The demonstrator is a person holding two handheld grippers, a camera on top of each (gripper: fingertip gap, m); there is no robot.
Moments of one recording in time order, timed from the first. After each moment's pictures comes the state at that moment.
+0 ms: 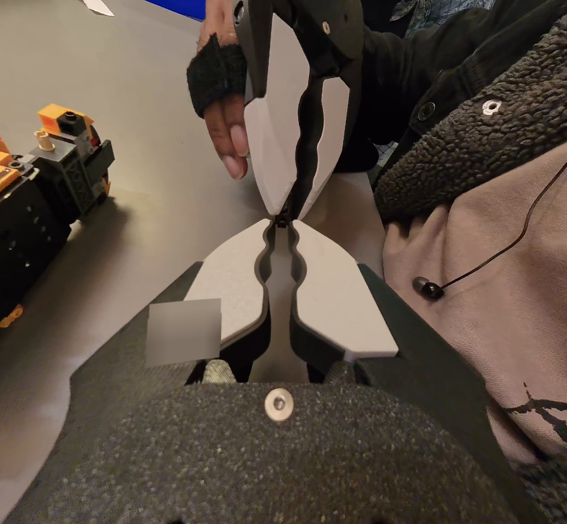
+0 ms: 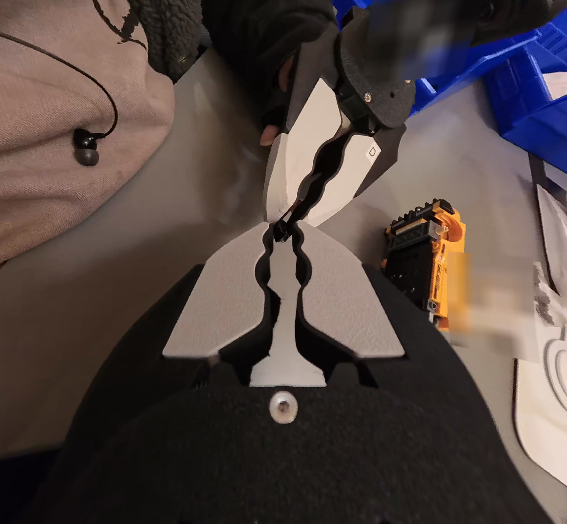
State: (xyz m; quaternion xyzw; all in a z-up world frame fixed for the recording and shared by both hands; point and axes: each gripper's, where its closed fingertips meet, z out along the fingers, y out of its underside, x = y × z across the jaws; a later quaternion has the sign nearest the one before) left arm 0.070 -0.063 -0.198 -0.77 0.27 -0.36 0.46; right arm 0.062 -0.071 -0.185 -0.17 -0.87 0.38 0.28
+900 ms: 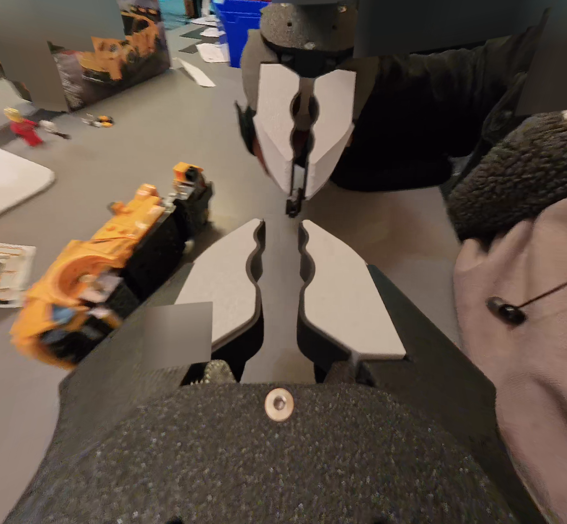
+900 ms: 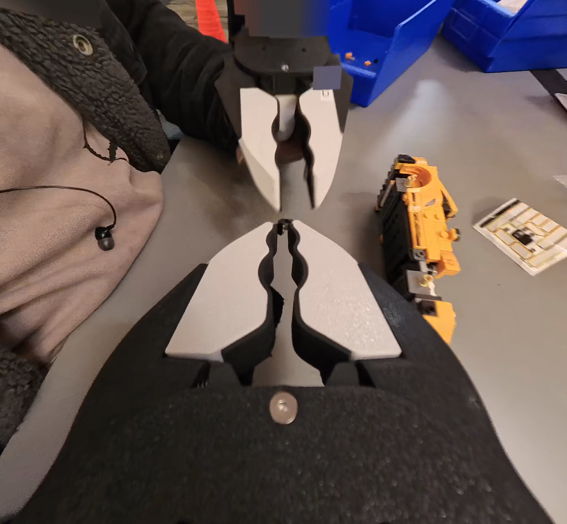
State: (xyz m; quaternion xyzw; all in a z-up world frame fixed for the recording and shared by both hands) left arm 0.034 -0.042 -0.173 -0.76 0.26 -0.22 0.55; right arm 0.046 -0.042 -0.164 -0.33 -0.77 0.50 0.20
